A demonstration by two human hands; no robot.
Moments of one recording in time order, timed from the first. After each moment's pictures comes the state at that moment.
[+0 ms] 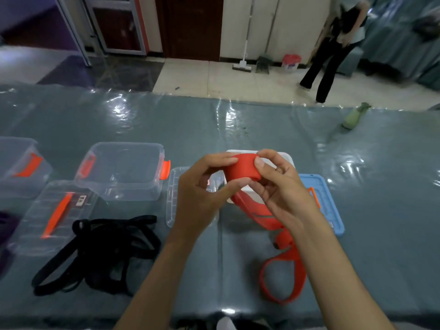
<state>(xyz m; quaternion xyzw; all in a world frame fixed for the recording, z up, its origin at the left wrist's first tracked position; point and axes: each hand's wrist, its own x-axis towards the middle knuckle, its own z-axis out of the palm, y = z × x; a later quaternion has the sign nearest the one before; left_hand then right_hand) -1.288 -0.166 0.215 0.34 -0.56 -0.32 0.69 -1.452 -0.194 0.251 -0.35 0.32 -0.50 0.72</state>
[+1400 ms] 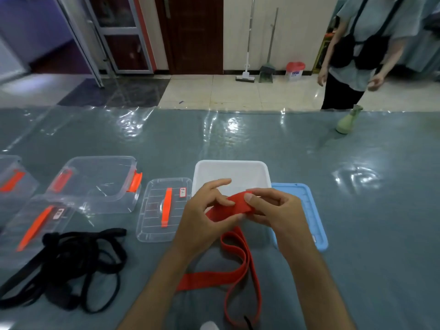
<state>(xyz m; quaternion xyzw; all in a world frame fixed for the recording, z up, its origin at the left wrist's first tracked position) -1.414 -0.193 0.158 0.46 -0.65 -0.27 0.54 -1.600 -0.211 0.199 -0.40 0.50 -0.48 0.60</state>
